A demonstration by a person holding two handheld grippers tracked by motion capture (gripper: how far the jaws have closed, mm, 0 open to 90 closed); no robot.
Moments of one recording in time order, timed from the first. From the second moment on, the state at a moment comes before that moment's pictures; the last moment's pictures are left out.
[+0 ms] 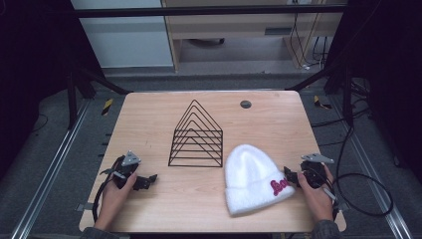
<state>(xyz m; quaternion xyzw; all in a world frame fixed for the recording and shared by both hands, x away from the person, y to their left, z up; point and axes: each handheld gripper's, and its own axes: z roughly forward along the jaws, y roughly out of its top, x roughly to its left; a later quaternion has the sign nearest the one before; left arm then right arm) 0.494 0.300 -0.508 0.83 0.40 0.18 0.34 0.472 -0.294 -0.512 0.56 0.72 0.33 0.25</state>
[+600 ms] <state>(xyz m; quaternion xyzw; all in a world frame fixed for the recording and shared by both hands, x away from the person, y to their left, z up) 0.494 0.300 -0.508 0.83 0.40 0.18 0.34 0.475 -0.294 -0.503 0.57 0.72 0.33 0.24</state>
